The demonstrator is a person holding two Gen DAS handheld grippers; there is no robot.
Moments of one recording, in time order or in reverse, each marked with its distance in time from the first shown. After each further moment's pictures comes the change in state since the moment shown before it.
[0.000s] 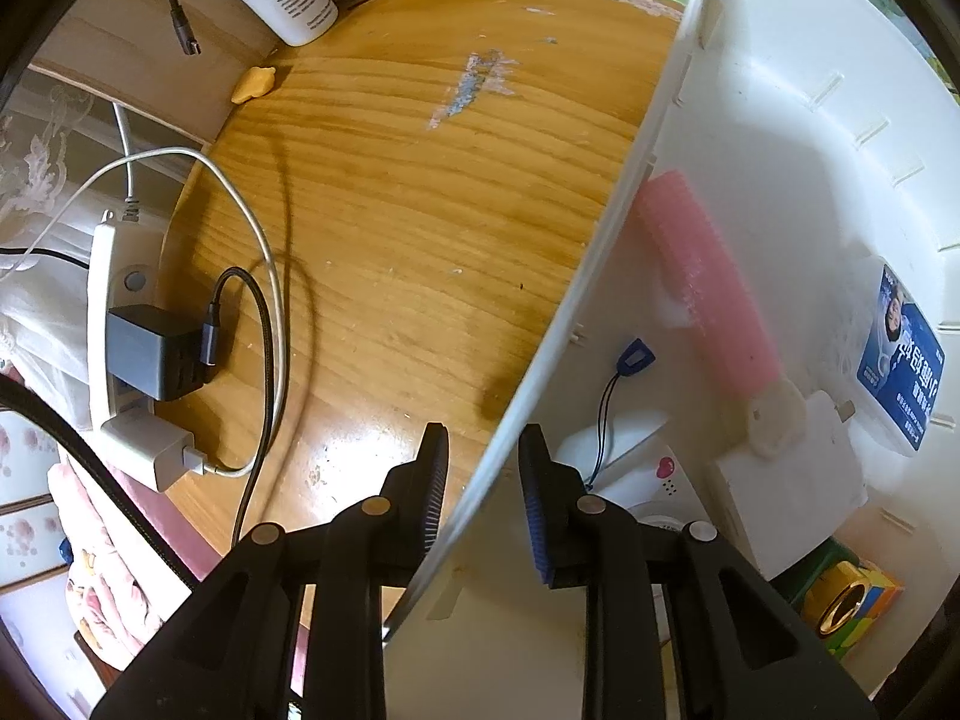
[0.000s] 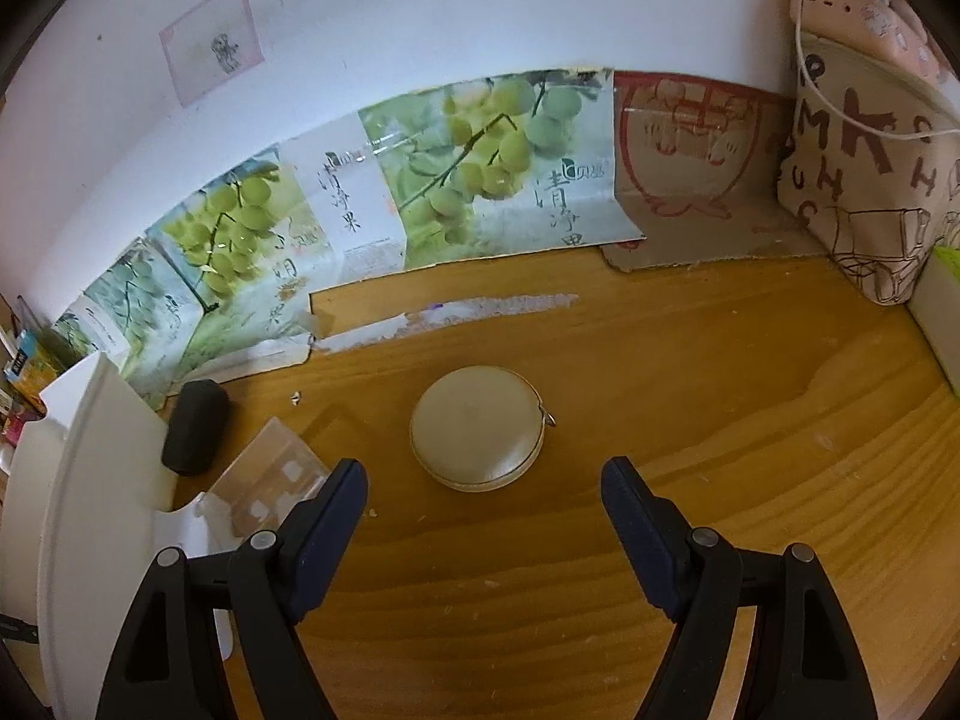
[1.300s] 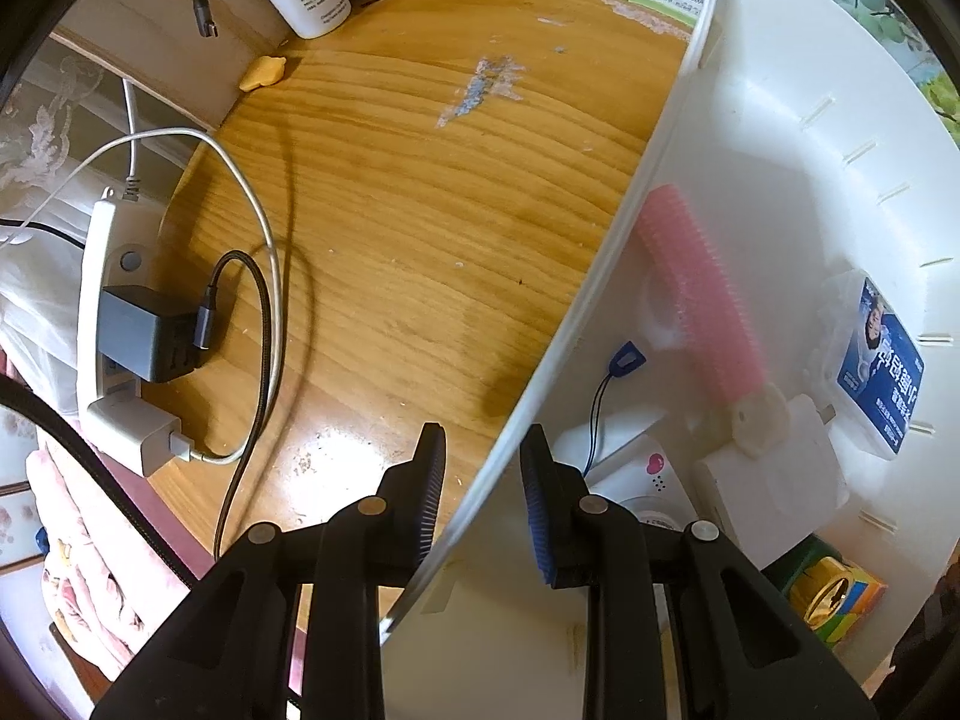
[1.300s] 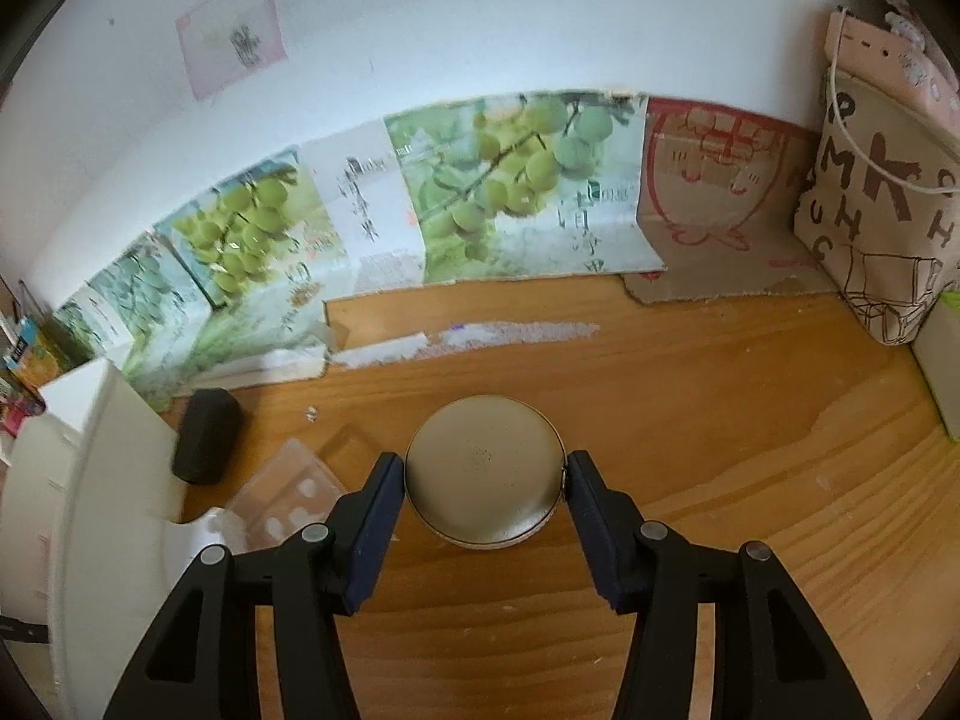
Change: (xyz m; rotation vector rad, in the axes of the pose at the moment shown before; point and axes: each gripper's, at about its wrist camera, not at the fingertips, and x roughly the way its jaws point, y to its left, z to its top) left arm -0.010 0.009 -0.014 -0.031 -0.021 -0.062; right arm -0.012 0.013 0.015 -0.040 -0.015 0.018
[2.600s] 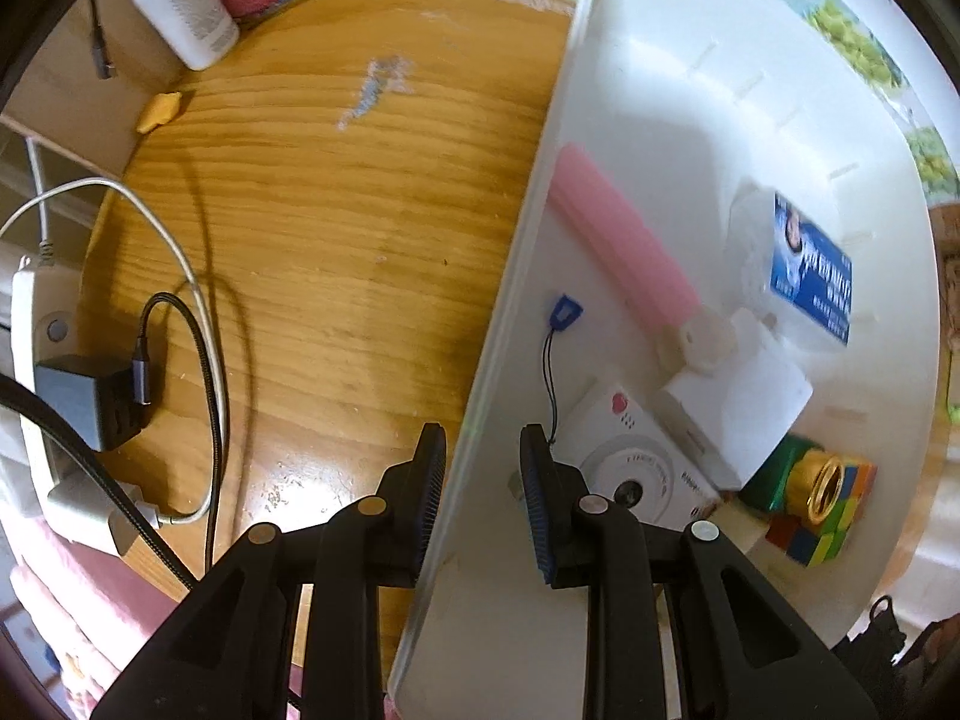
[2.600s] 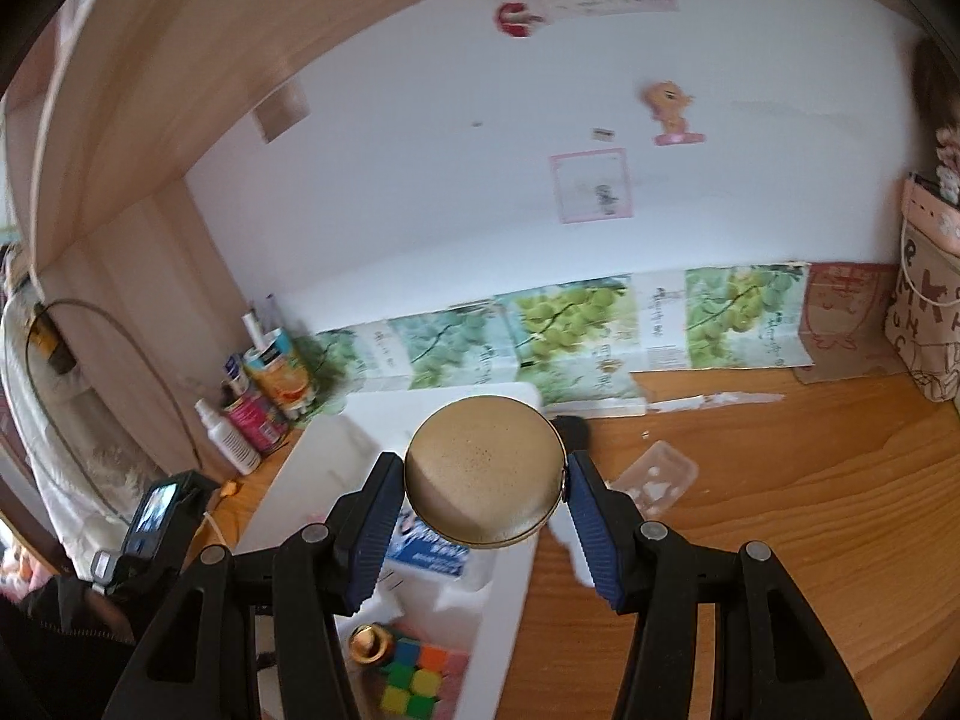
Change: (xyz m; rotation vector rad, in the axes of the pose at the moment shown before) left arm 0.005 0.014 -0.011 0.237 0.009 -0.195; right arm -0.175 0.142 -0.049 -0.123 -0.198 0.324
